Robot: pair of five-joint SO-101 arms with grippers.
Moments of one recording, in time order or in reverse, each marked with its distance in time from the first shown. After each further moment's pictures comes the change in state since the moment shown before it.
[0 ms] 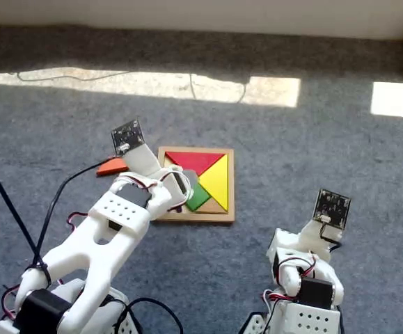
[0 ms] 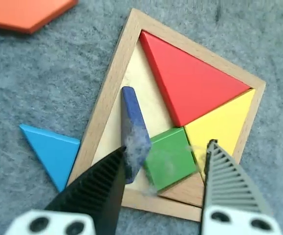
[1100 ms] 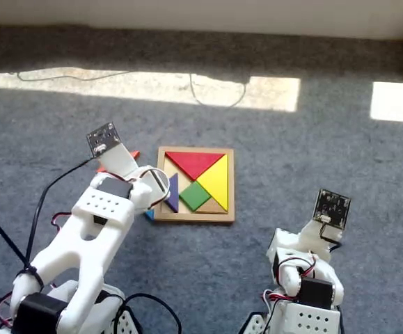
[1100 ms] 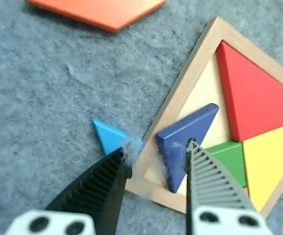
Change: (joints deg) left arm -8.4 -1.8 -1.8 10.9 -1.8; right arm 0.0 0.0 0.0 0.0 0.0
